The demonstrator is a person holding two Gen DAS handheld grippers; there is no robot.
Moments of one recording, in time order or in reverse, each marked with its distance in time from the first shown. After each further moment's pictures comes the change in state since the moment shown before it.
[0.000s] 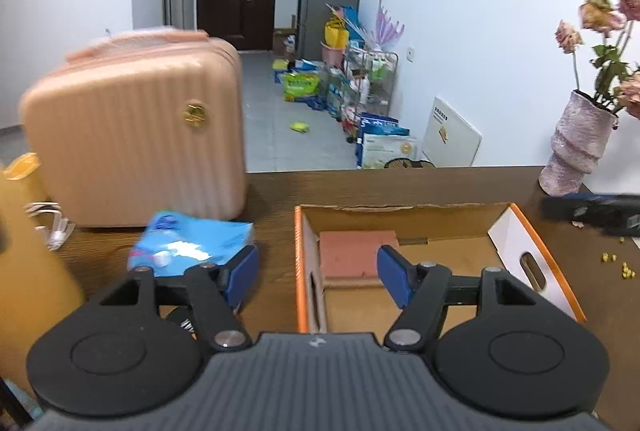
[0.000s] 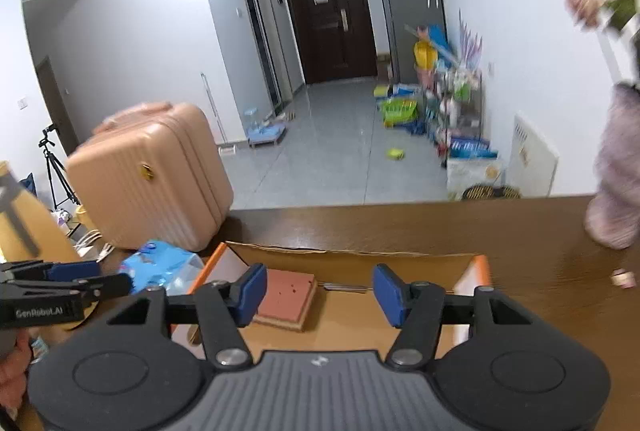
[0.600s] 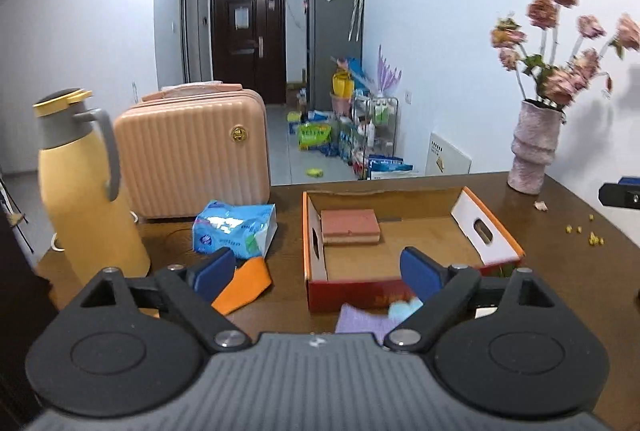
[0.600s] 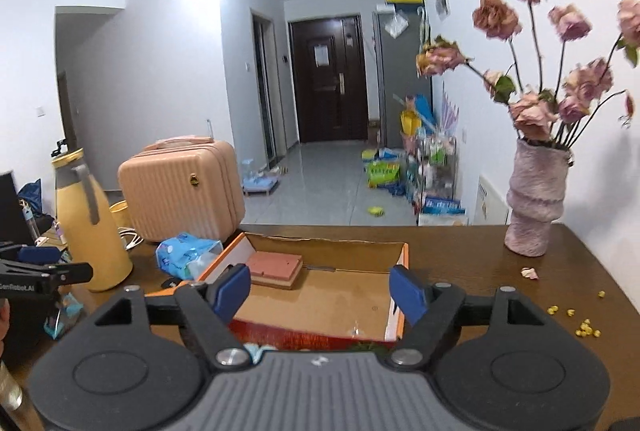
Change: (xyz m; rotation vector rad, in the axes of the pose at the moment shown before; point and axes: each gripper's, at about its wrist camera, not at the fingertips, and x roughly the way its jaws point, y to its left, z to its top) left arm -0.174 -0.036 -0.117 0.050 -0.186 0.055; right arm -0.210 0.007 -0.113 -0.094 -0.207 -0.049
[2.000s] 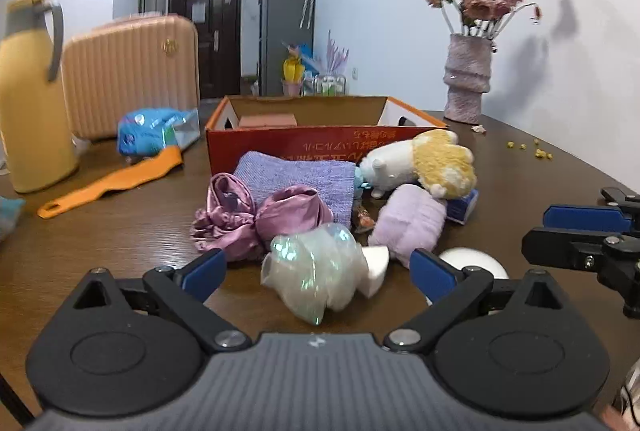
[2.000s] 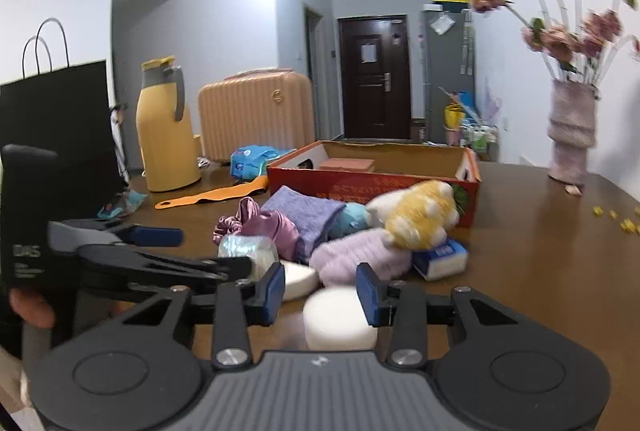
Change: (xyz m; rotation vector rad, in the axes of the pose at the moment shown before) left arm 0.013 -0.059 -0.174 0.001 0.021 -0.141; right arm -0.047 0.073 -0.194 -0.078 0.012 0.124
